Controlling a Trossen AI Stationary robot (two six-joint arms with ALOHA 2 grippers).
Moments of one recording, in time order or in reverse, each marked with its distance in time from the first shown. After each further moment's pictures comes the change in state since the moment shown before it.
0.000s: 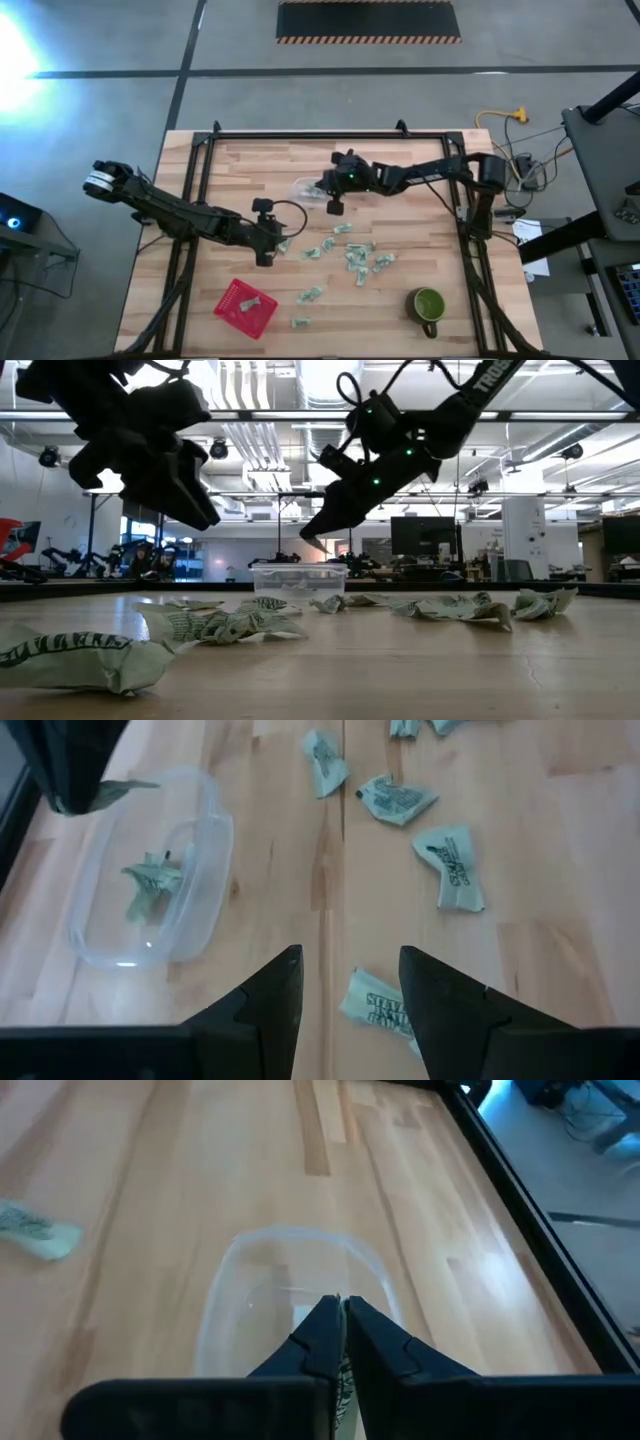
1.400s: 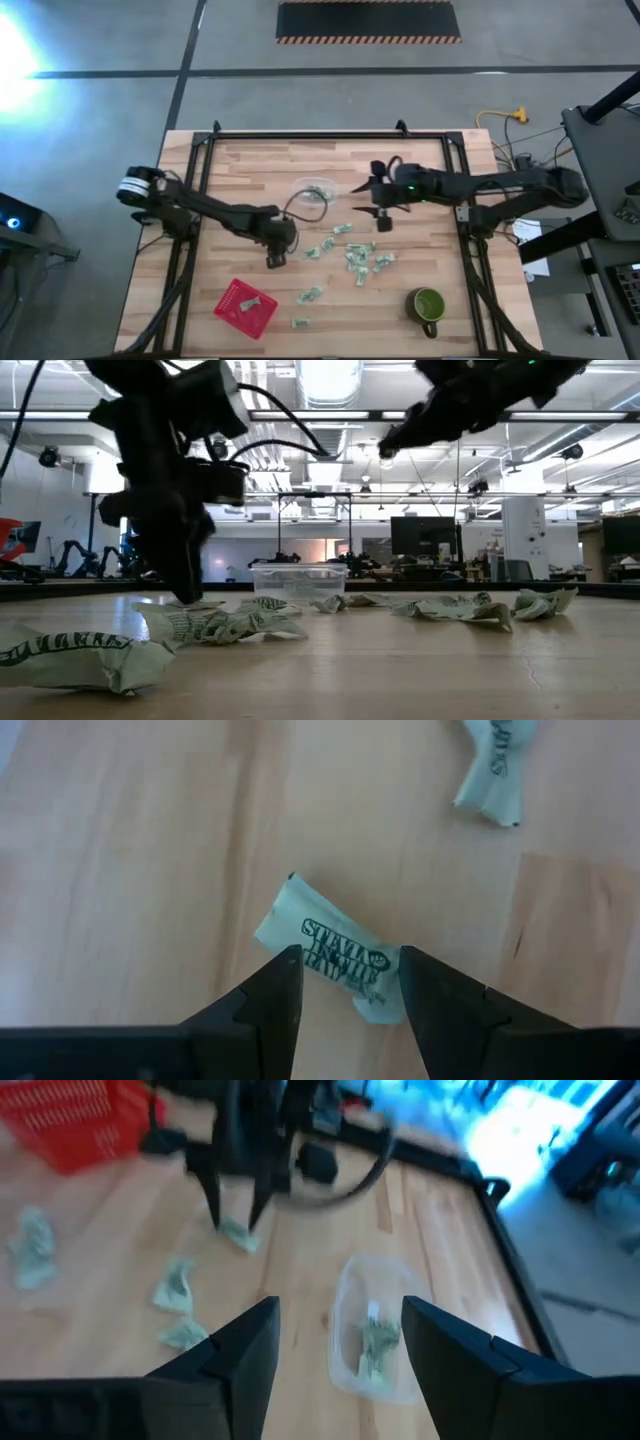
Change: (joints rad) left arm 0.135 0.343 0.198 -0.231 0.315 -0.233; right arm 0.158 -0.687 -0.330 -0.238 -0.034 -0.069
